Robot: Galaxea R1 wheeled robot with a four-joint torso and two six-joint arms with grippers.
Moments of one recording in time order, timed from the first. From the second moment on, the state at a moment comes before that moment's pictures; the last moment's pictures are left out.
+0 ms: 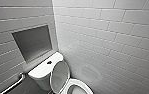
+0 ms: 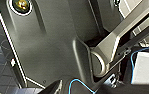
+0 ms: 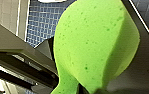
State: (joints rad) left arm 1.48 2.86 -2.93 1.71 -0.71 -1.53; right arm -1.60 2.58 -1.98 0.01 0.32 0.14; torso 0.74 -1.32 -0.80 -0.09
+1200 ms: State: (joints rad) left arm 1.54 3.07 -2.96 0.84 -0.08 -0.49; right arm -1.59 2.61 -2.04 0.01 0.30 0.14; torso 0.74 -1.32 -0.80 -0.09
